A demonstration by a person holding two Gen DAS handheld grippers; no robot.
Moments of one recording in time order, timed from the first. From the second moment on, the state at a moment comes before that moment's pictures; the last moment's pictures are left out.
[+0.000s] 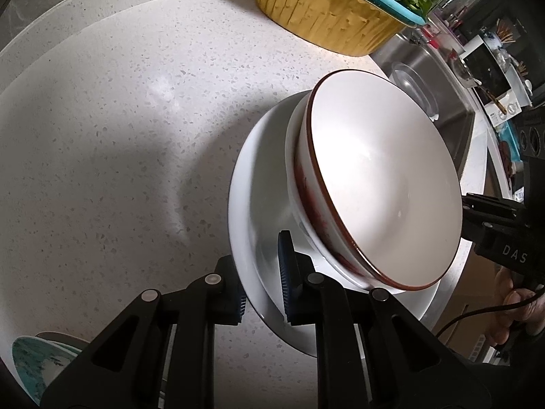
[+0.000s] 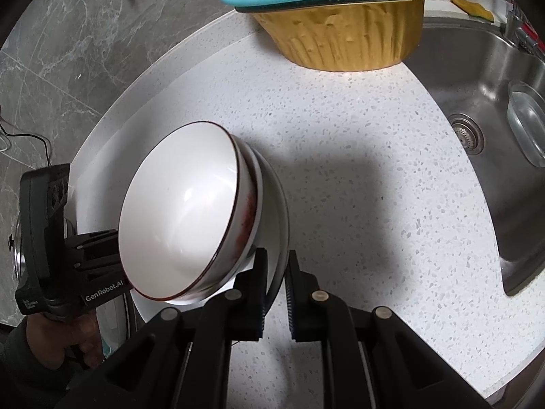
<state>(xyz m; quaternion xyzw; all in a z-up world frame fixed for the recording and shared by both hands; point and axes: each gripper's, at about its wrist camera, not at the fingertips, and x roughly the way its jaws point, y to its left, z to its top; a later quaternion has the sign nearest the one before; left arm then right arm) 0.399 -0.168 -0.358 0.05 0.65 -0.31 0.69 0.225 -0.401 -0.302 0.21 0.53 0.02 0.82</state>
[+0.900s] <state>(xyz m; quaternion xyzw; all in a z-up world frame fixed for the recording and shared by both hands) 0.393 -0.142 -0.316 0.04 0.62 -0.31 0.72 0.220 -0.389 -0.268 0.18 0.50 0.03 0.85</state>
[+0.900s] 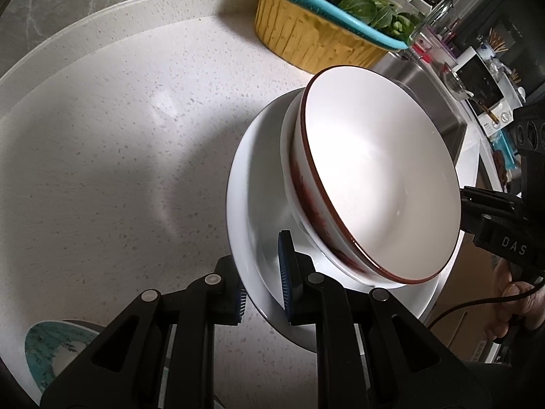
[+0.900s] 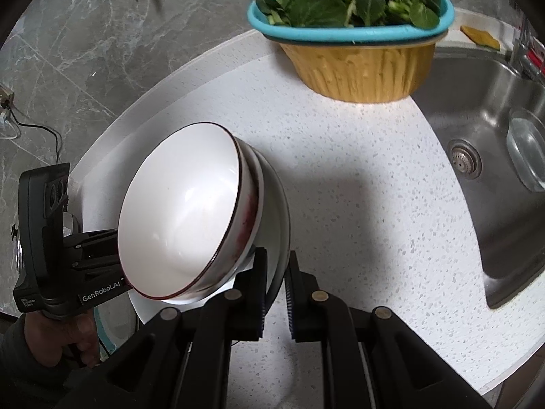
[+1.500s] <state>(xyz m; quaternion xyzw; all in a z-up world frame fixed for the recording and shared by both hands) 0.384 -0.079 -0.253 0.00 0.61 -0.28 0.74 0.224 -0.350 -0.227 0.14 0.49 0.08 0.85</state>
